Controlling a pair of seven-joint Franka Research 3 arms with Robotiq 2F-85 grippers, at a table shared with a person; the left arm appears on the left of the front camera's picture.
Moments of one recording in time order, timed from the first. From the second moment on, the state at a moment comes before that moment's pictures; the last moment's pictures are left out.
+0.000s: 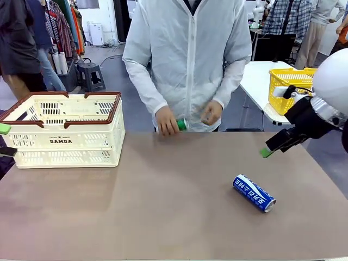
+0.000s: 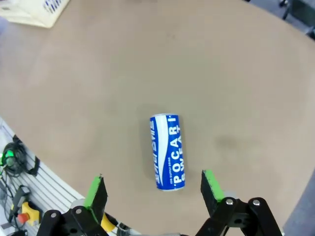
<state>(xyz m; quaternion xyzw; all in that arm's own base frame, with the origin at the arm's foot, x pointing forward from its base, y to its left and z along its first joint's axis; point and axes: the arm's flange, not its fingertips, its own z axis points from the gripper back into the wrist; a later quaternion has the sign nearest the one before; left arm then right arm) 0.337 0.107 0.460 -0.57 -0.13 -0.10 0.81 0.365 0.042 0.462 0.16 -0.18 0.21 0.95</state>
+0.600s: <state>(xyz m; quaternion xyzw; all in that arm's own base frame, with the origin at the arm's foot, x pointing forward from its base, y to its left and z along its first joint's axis) 0.337 0.107 0.460 -0.57 -0.13 -0.10 0.81 0.387 0.092 0.407 0.11 -0.05 0.22 0.97</state>
